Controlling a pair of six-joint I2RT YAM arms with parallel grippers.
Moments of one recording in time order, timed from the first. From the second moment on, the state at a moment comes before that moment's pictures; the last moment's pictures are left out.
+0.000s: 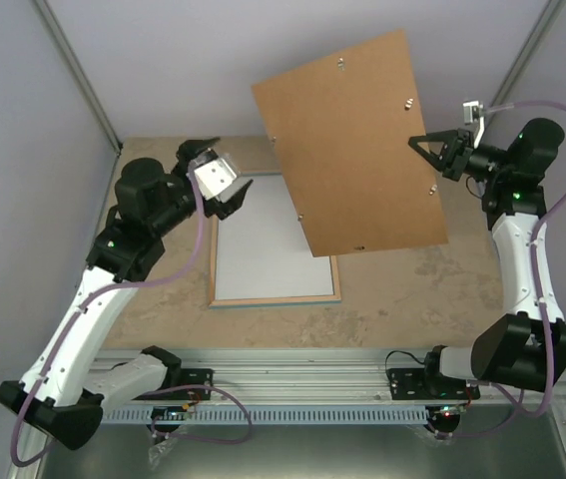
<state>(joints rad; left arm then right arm) -0.43 1.02 1.23 -0.30 0.16 0.76 -0.19 1.34 1.30 0.10 -1.36 0.51</state>
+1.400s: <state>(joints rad) -0.17 1.15 1.08 0.25 0.98 -0.64 -0.04 1.31 1.13 0.55 -1.26 0.89</state>
